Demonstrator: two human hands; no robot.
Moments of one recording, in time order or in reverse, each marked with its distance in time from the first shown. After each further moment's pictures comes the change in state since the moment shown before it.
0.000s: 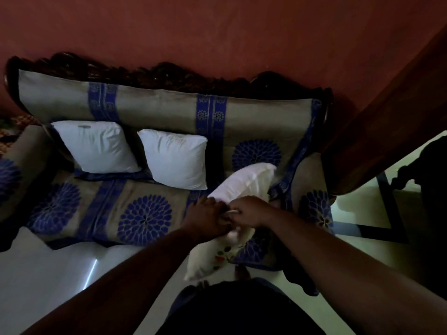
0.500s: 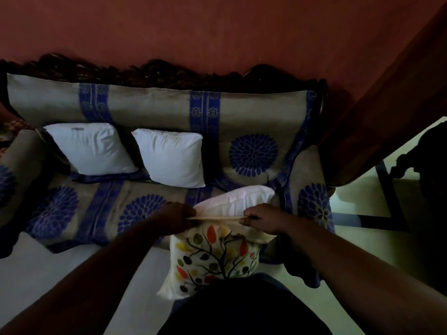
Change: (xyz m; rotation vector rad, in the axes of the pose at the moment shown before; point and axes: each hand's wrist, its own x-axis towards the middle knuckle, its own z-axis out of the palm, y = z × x) left_hand 0.000 -0.071 -0.029 0.029 -0.388 -0.043; right_hand -0.036 0.049 0.015 0.108 -0.066 0.032
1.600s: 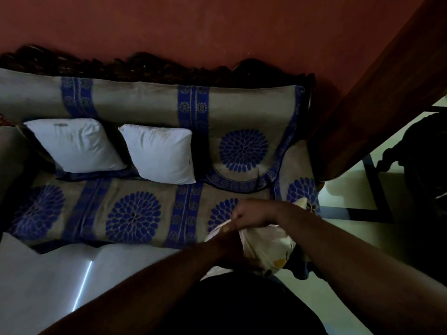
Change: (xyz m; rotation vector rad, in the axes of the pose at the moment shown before) left_hand 0.019 0.160 0.087 -0.169 -0.209 0.125; right_hand -0.014 -0.025 -0.027 0.108 -0.269 -0.072
